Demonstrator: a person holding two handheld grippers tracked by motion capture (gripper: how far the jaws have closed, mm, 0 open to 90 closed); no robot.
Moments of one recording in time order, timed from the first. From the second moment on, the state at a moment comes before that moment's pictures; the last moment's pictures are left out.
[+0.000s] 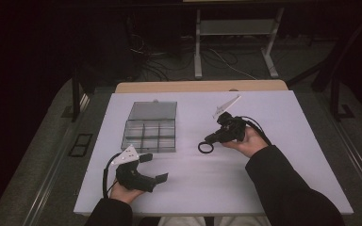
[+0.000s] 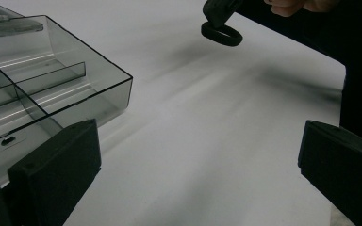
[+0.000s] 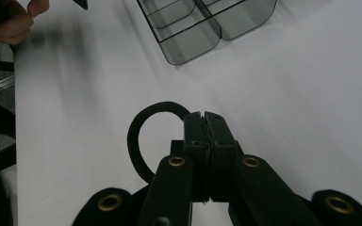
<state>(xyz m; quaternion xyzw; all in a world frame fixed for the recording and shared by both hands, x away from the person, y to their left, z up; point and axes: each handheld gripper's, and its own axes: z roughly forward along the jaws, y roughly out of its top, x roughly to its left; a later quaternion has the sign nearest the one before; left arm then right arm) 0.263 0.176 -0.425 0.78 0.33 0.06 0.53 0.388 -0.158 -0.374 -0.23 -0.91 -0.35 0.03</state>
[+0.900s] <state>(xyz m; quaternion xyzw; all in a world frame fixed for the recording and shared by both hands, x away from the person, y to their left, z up) 0.263 0.177 -0.424 0.78 0.33 0.06 0.54 0.409 -0.113 -0.356 -0.20 -0.91 -0.35 0.02</state>
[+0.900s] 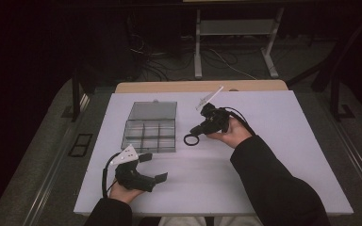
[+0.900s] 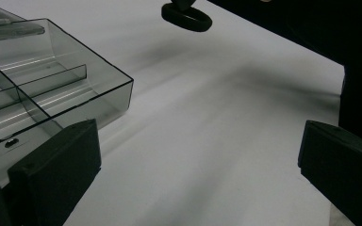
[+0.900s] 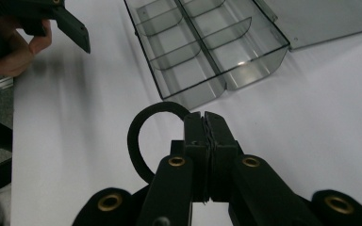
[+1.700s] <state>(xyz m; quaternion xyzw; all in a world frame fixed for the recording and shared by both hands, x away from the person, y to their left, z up) 0.263 0.179 -0.423 0.77 0.33 0.06 0.54 0.430 -0.071 -0.341 -0.19 -0.92 -0.35 0.02</state>
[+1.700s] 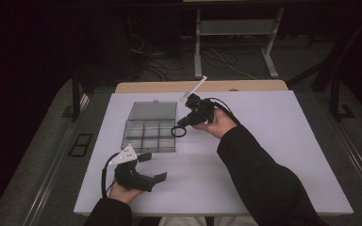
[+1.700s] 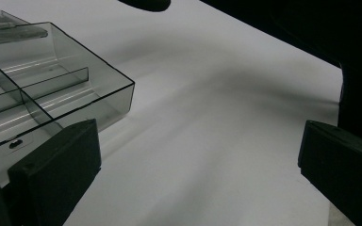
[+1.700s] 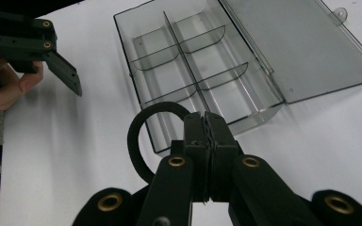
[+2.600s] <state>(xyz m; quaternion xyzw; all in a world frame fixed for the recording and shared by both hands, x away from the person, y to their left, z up) 0.265 0.182 -0.424 0.77 0.33 0.06 0.55 0.457 -0.030 -0.359 -0.21 -0.91 -0.36 0.01</state>
